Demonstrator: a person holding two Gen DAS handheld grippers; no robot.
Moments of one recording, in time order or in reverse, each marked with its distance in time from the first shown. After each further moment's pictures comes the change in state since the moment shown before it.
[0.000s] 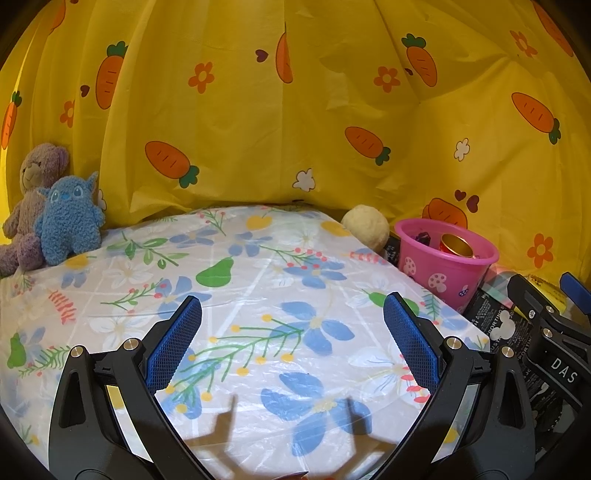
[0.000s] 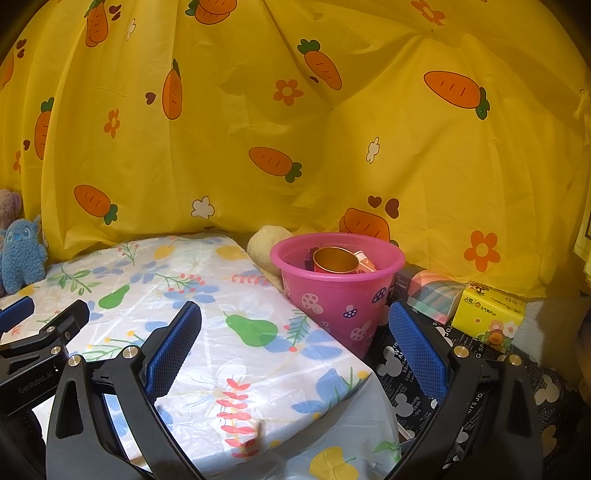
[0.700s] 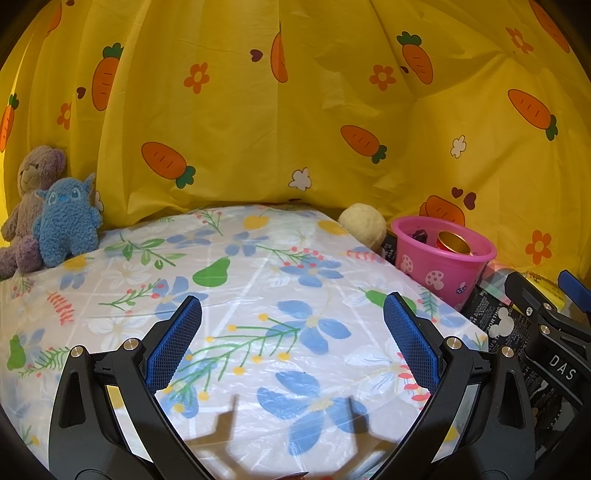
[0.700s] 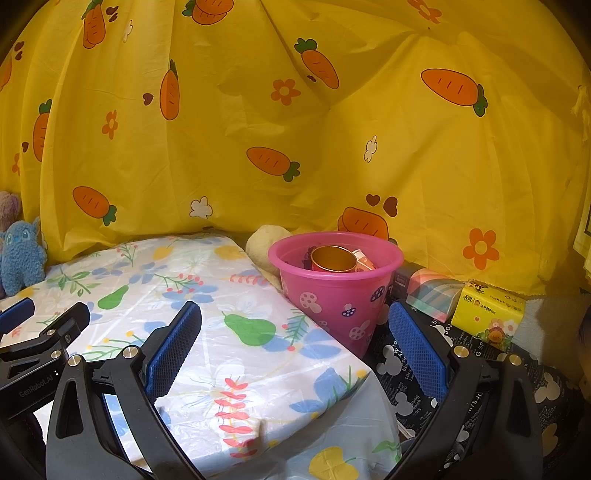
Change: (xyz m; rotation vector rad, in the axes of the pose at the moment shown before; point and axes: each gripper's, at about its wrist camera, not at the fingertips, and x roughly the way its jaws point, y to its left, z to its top) left arm 0.000 -0.005 -0.001 0.011 0.001 -0.006; right arm 0.000 -0.001 0.002 0.004 0.000 0.000
